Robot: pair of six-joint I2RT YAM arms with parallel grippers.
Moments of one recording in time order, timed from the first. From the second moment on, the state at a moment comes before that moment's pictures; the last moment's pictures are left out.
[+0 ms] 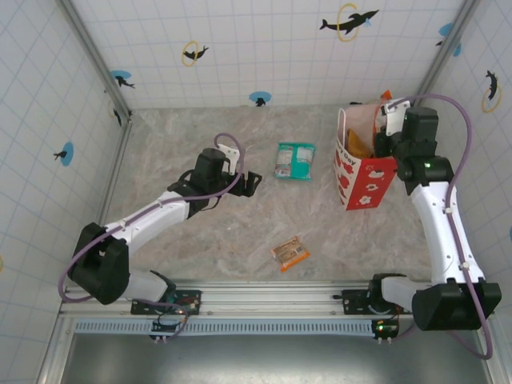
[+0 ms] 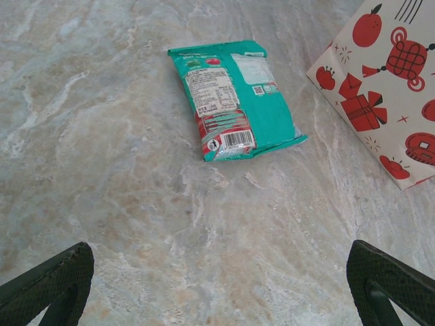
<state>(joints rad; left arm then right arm) -0.59 1.40 0.89 -0.11 0.18 -0.24 0.06 1.18 1.27 -0.60 0.04 -0.22</state>
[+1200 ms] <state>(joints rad) -0.59 1.43 0.94 -0.15 0.25 -0.24 0.15 1.25 1.43 -0.79 0.19 -0.26</state>
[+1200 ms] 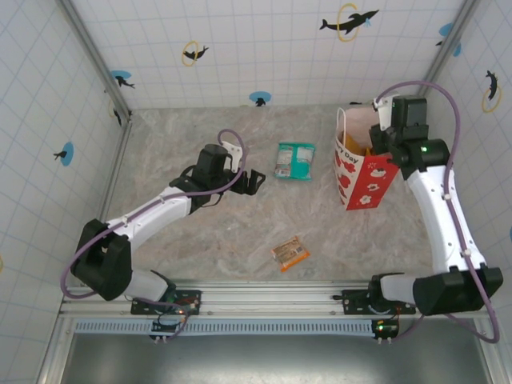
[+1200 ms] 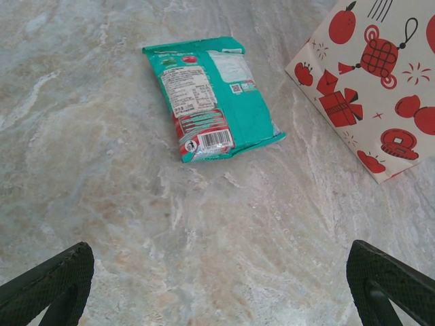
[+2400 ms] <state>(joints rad) -0.59 1.73 1.12 -0.13 0.28 -0.37 0.50 0.54 0.46 -0.40 -0.15 0.43</state>
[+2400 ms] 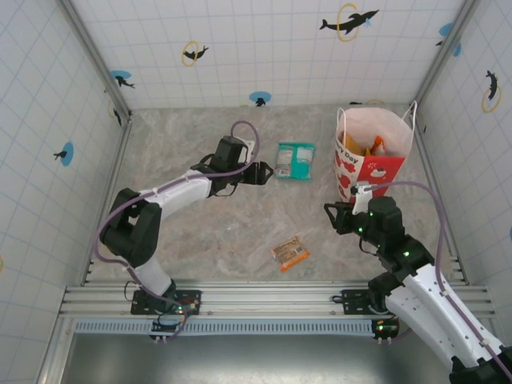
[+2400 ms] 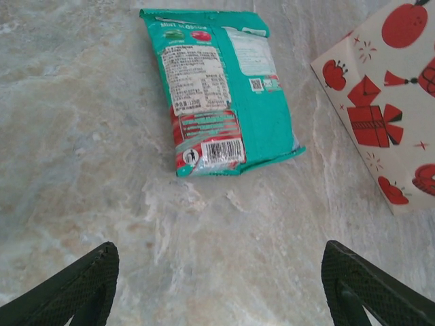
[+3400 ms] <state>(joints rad) -0.55 2.15 1.35 0.08 0.43 -0.56 0.63 0.56 0.32 -0.23 -0.07 0.53</state>
